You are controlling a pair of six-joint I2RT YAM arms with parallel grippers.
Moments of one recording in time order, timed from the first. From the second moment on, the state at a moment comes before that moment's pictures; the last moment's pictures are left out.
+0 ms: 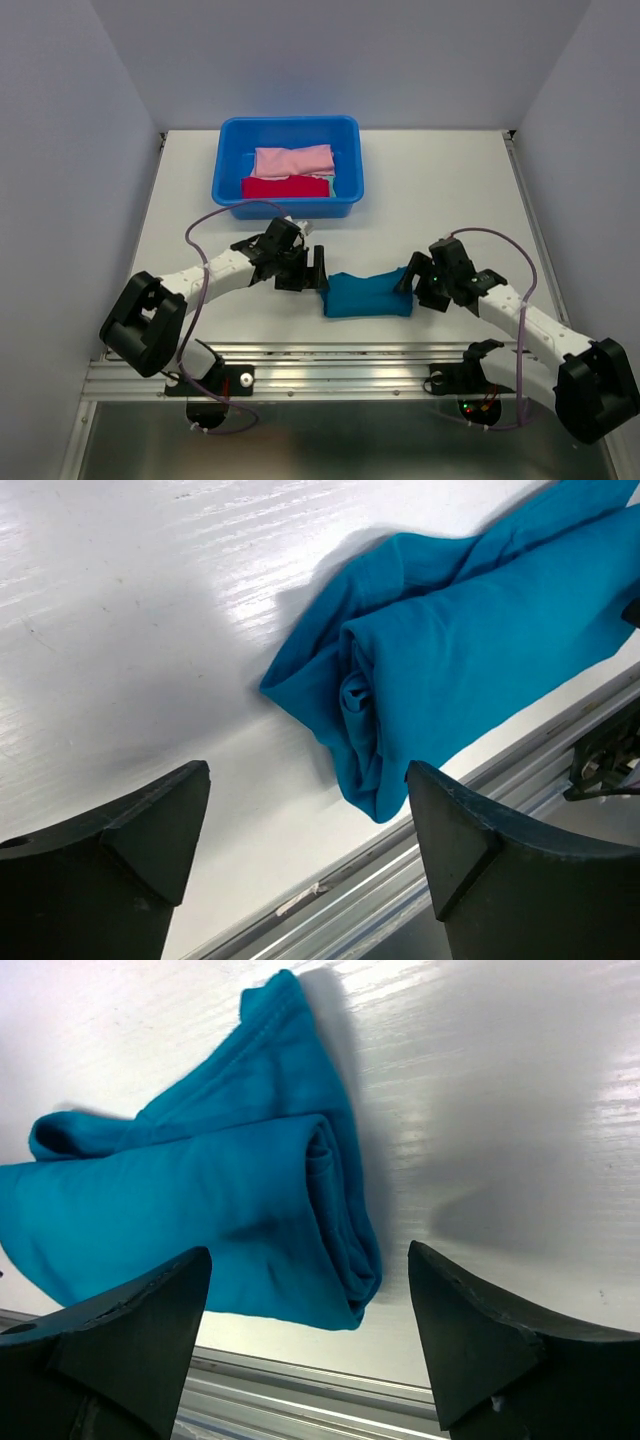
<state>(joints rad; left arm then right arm) -0.65 1.41 0.76 -0.32 0.29 -0.57 0.43 1.01 0.50 -0.46 -0.07 0.85</state>
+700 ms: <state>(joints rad) -0.65 1.34 0.74 -0.24 0.31 -0.65 0.43 1.11 0.58 -0.48 0.03 0.80</state>
